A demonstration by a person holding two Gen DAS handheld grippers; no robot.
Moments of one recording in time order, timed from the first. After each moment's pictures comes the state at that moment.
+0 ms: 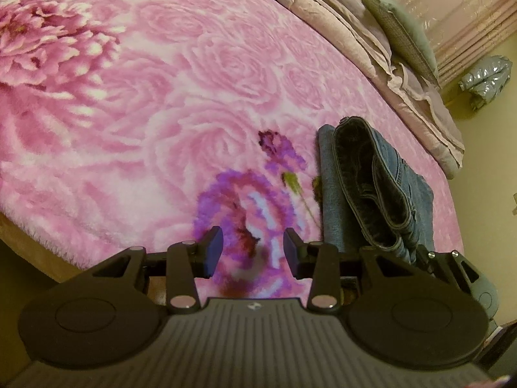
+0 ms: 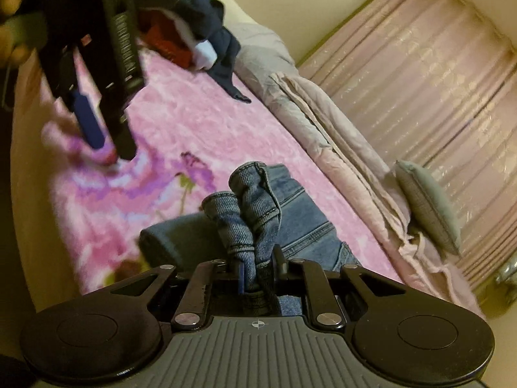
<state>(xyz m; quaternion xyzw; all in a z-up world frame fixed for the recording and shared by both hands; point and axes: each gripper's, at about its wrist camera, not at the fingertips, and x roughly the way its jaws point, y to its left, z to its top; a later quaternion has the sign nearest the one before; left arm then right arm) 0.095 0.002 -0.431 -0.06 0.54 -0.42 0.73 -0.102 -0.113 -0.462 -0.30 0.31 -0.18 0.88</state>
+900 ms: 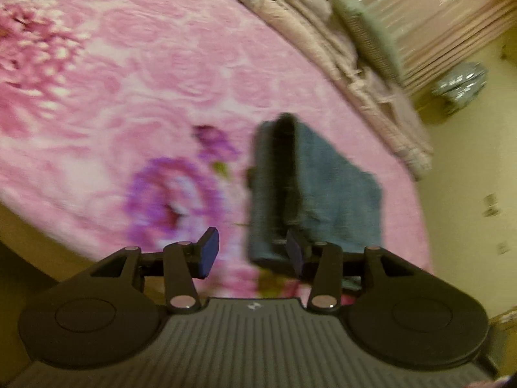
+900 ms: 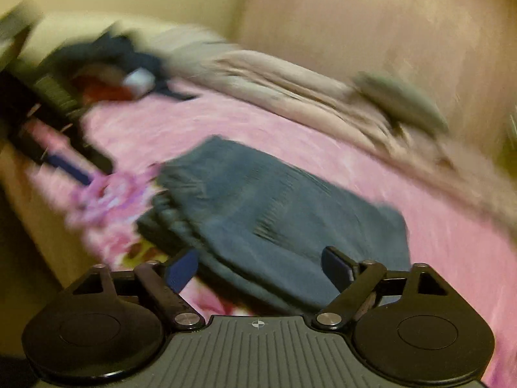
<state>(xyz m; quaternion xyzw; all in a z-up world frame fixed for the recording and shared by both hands) 0.059 -0.003 -0.392 -0.11 0.54 -0.47 0.69 -0.213 -0.174 -0.396 0.04 0.29 -0.27 0.92</state>
